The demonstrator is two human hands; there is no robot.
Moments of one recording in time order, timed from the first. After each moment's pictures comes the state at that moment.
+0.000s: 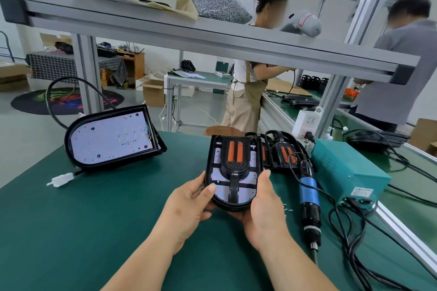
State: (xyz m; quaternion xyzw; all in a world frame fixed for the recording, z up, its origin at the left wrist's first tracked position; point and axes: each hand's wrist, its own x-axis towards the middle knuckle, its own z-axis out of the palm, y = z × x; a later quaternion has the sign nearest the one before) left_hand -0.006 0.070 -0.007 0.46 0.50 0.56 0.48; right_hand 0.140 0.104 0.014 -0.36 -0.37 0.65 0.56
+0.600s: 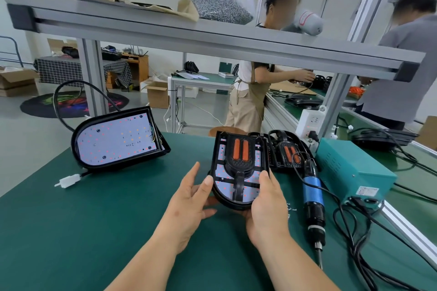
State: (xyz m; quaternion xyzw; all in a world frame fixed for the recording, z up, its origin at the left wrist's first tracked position) left_hand -0.003 0.065 0.000 0.43 0.48 0.59 0.49; right_hand 0.132 0.104 0.013 -0.38 -0.35 0.57 0.64
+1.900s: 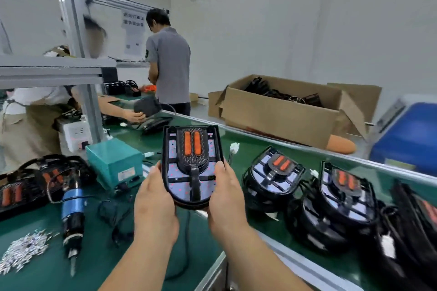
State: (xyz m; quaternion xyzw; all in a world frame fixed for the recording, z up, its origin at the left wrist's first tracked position) left_hand 0.351 -0.007 0.069 0.43 0.30 0.53 0.67; right_hand 0.427 -0.069 0.067 -0.47 -0.23 0.29 0.80
